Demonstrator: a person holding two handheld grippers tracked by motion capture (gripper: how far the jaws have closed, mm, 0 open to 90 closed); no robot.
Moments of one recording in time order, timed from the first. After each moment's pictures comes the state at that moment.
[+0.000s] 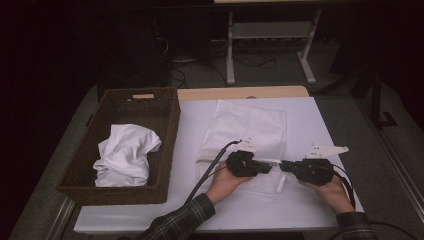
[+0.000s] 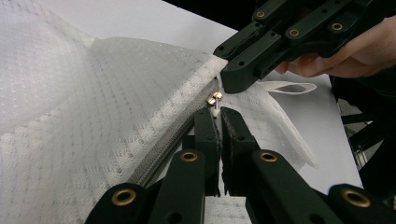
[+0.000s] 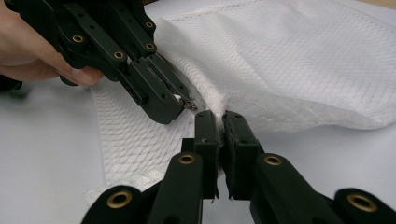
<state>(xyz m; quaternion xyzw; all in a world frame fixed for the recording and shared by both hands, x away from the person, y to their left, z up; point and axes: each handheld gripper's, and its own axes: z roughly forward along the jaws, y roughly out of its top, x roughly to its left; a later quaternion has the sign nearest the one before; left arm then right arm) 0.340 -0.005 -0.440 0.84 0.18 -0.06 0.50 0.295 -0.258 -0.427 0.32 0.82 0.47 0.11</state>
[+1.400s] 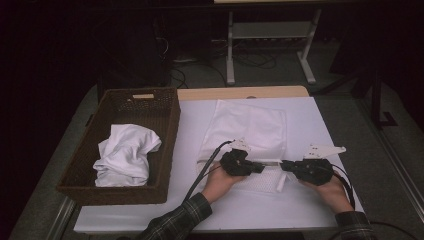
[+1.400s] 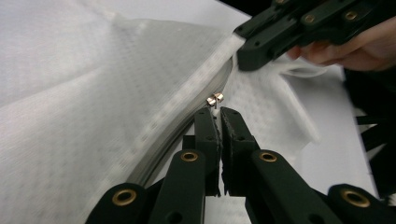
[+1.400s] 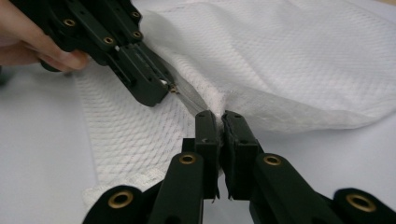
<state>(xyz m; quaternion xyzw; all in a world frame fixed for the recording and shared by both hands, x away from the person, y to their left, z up) 0.346 0.011 -0.446 0.85 0.22 -0.06 0.48 0.297 -0.258 -0.431 0.32 0.82 0.45 0.13</state>
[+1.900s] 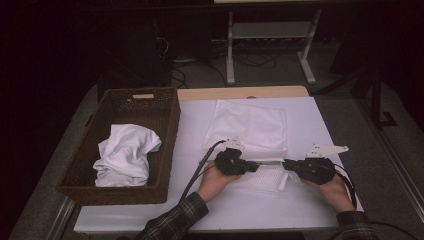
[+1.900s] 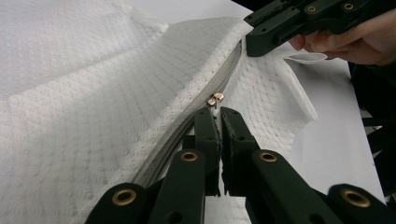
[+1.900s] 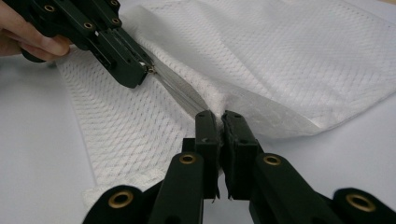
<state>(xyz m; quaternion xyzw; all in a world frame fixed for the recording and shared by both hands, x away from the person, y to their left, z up) 0.347 0.026 -0.444 0.84 0.23 -0.06 0.48 0.299 -0.264 -0.432 0.33 0.82 0.45 0.13</state>
